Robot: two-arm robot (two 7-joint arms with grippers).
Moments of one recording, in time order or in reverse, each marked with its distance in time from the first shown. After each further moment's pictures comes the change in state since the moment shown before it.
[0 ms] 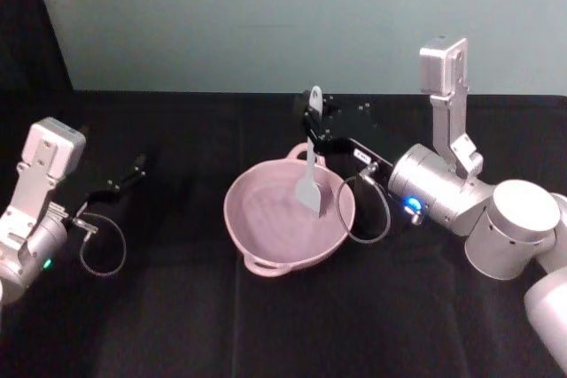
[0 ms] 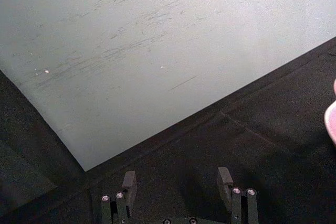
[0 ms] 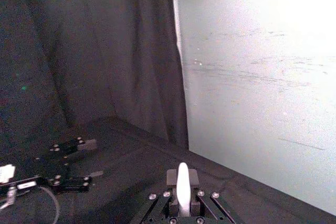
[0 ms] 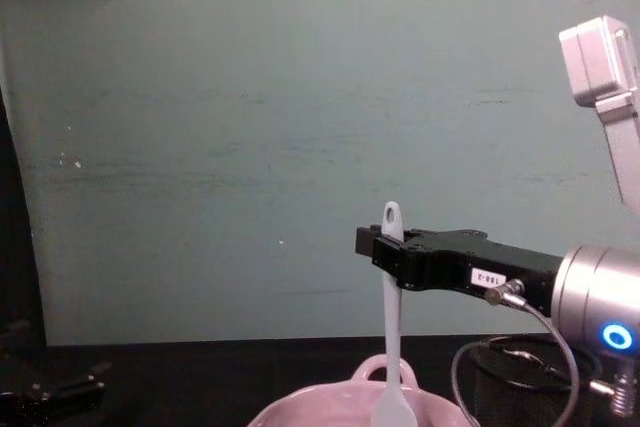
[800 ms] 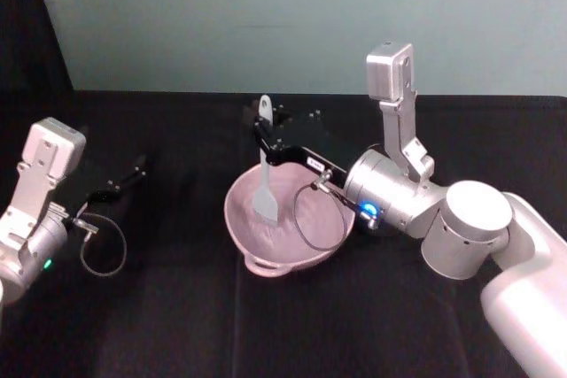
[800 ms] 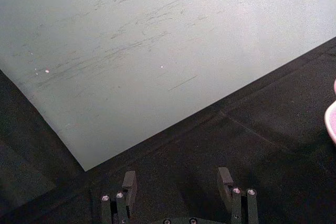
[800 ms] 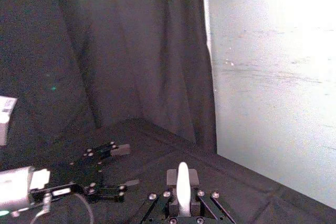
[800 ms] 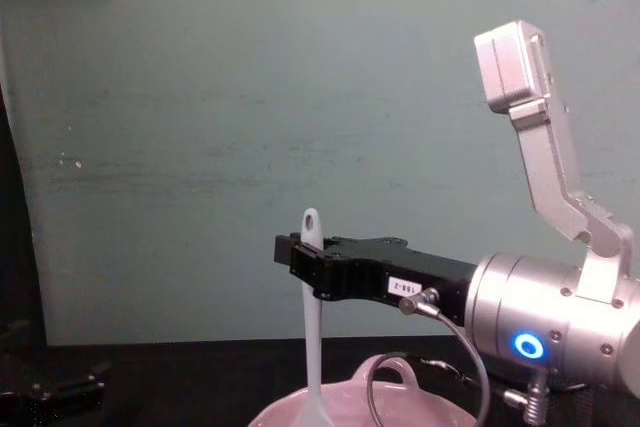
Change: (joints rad) left arm 0.000 0.000 0.000 0.000 0.000 0.000 0.000; right arm 0.036 -0.069 -0.070 0.045 -0.005 -0.008 0.024
